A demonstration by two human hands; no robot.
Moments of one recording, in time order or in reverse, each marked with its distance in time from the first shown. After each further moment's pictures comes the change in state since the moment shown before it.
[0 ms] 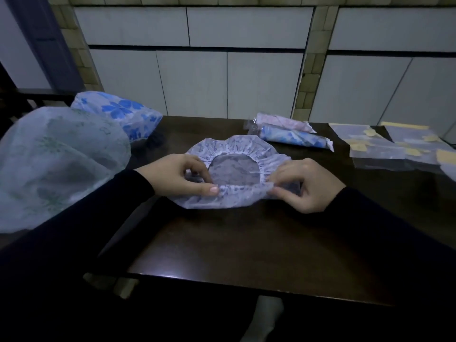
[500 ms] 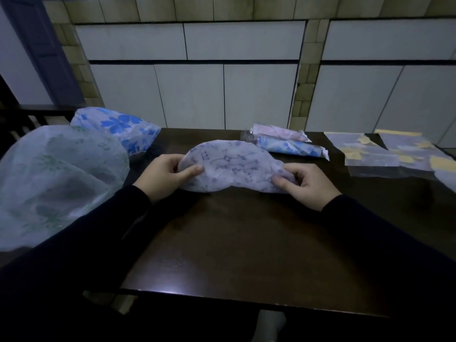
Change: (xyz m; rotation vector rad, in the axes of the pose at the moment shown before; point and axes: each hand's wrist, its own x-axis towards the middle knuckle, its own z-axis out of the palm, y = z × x) left_hand 0.005 -0.004 0.003 -0.195 0.414 -0.164; right_hand 0.003 0.020 0.005 0.286 0.167 0.358
